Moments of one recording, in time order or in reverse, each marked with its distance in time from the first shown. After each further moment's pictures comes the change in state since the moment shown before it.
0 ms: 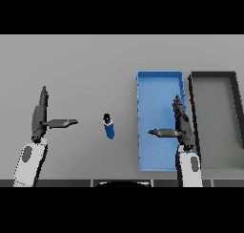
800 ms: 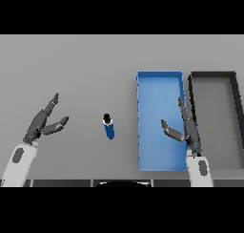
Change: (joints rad) left arm 0.023 0.173 -0.081 0.028 0.005 -0.351 -0.187; right arm 0.054 -0.163 0.060 -0.082 0.162 0.039 -0.104
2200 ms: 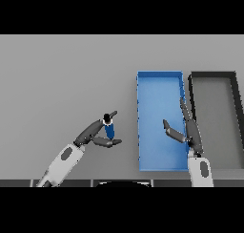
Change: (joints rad) left arm -0.142 -0.347 -0.311 0.141 -0.232 -0.028 0.094; right arm 0.020 -0.007 -0.008 -0.010 -0.008 0.010 0.001
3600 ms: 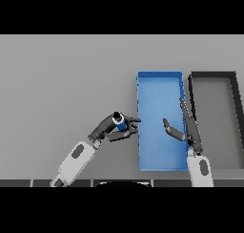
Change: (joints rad) left arm -0.061 -0.176 0.030 -0.192 0.055 -0.019 -0.043; right arm -0.023 0.000 -0.003 0.020 0.010 -0.004 0.020
